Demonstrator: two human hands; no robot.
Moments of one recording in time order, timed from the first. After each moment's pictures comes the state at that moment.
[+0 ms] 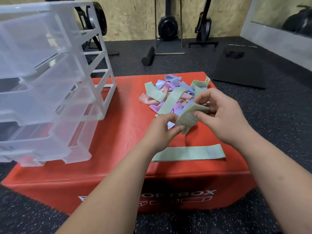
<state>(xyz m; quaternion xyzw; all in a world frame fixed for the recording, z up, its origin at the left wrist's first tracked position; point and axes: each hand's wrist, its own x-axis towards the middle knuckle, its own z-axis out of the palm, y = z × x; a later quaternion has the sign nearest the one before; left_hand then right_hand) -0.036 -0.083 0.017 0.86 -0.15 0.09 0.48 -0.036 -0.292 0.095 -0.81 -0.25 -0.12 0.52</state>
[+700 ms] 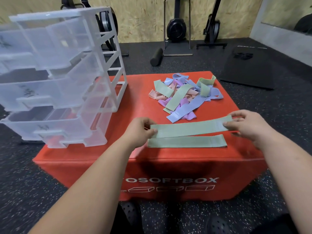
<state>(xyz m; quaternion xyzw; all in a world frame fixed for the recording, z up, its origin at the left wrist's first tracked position) -0.092 -0.001 0.008 0.89 0.06 0.03 0.44 -0.035 -0.369 0.044 -0.80 0.09 0.06 0.60</state>
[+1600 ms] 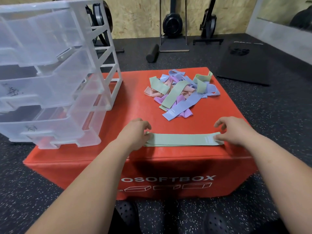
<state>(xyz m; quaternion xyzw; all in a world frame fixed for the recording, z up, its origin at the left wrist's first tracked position) -0.086 0.001 -0.003 0.99 -0.03 0.02 0.16 -0.016 -0.370 0.009 -0.98 -0.07 0.08 0.16</state>
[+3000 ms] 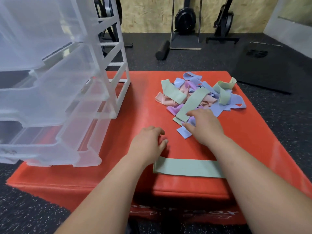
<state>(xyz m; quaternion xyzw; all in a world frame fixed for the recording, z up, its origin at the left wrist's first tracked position) -0.027 0.010 -0.031 0.97 0.01 0.08 0.21 0.080 -0.199 -0.012 -0.97 -0.17 -0.06 0.18</state>
